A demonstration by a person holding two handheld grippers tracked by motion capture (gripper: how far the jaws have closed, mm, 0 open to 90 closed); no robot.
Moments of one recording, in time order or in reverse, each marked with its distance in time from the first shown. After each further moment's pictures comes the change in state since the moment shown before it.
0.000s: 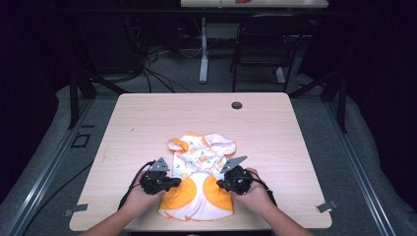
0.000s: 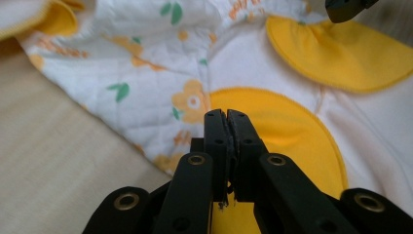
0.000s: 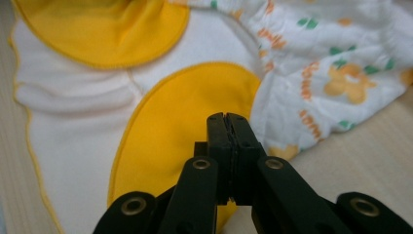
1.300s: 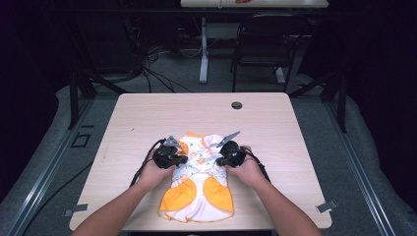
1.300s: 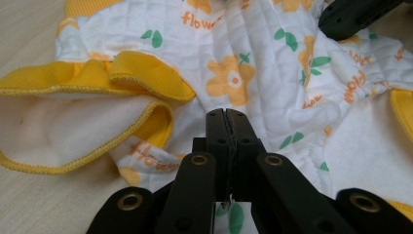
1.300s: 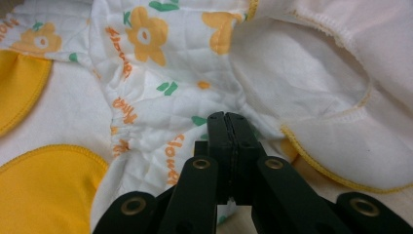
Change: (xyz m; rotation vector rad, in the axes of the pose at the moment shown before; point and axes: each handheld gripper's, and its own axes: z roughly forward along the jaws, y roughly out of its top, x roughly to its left) left arm 0.049 0.047 0.044 0.026 0.079 -0.011; right arm -0.069 0.035 0.041 0.056 -0.040 0.067
